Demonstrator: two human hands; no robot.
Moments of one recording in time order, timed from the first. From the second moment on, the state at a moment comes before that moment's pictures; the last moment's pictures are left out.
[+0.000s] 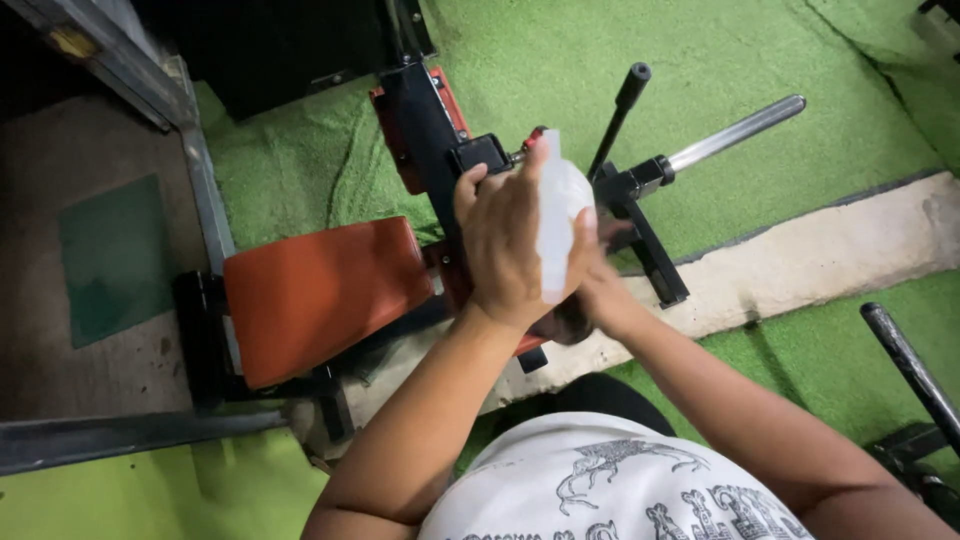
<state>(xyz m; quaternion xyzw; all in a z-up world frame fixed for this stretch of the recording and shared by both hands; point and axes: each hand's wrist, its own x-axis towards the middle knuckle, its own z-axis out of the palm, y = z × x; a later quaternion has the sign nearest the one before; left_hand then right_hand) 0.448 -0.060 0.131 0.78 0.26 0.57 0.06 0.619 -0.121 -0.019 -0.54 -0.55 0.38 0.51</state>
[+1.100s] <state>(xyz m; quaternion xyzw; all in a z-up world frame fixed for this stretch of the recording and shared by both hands) 0.474 -0.067 0.136 0.81 0.38 0.45 -0.09 0.681 -0.048 -0.035 -0.32 -0.77 0.44 0.34</state>
